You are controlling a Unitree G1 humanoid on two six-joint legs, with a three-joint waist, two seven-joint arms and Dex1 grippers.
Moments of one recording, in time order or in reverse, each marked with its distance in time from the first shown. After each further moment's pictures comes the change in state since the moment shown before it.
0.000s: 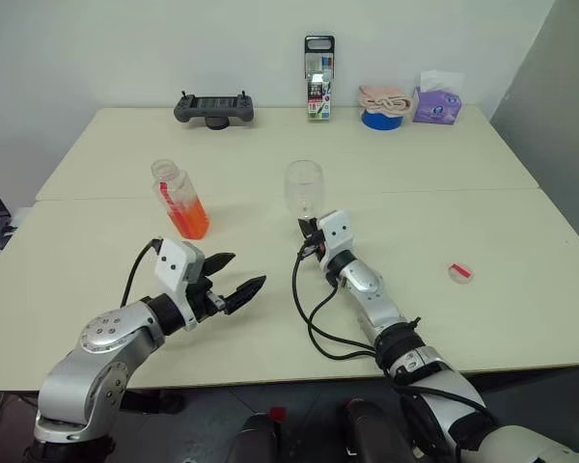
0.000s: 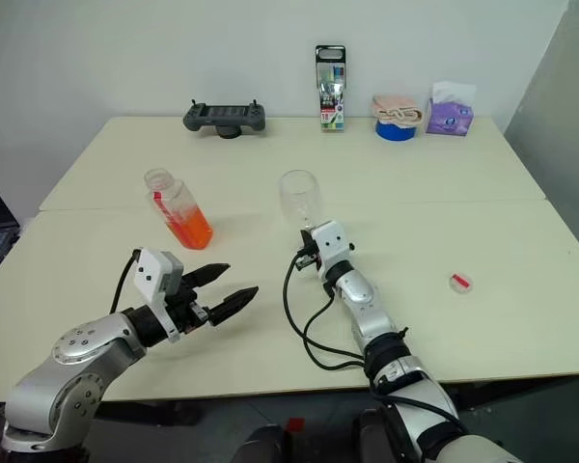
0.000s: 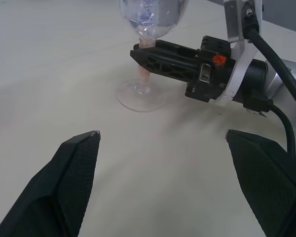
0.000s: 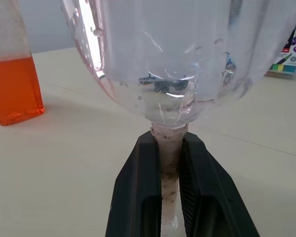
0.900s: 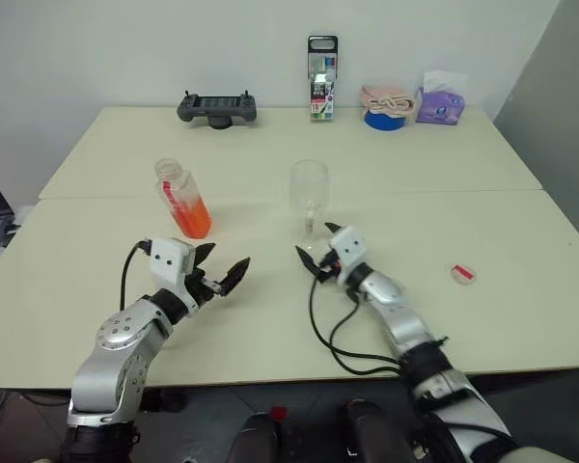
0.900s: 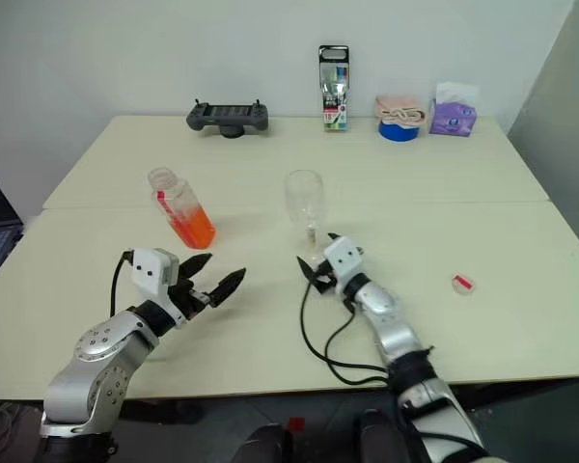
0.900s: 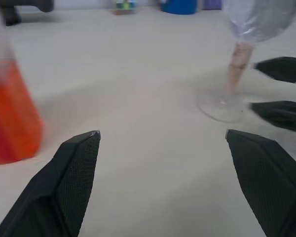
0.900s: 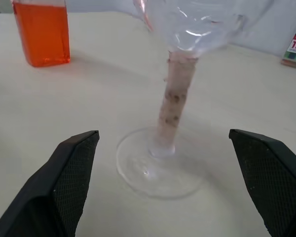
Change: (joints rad) left arm -0.017 -0.153 0.038 0.238 0.197 -0.296 0.175; right arm 0.298 -0.242 0.038 -0.550 0.007 0.295 0.229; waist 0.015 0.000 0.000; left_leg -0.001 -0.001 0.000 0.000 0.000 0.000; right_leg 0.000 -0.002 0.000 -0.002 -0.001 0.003
